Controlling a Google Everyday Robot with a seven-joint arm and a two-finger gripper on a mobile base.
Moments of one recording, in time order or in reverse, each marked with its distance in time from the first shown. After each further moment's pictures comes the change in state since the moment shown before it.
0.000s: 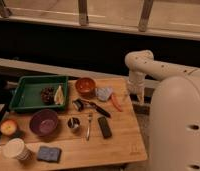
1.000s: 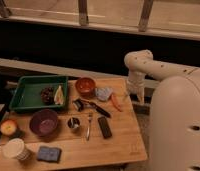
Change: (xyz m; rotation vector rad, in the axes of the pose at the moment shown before) arm 0.005 0.003 -0.005 0.028 -0.021 -0.030
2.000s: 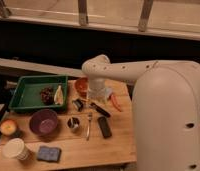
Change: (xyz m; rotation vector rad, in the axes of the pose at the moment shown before) arm 0.094 0.197 0.002 -0.111 -0.080 -0.359
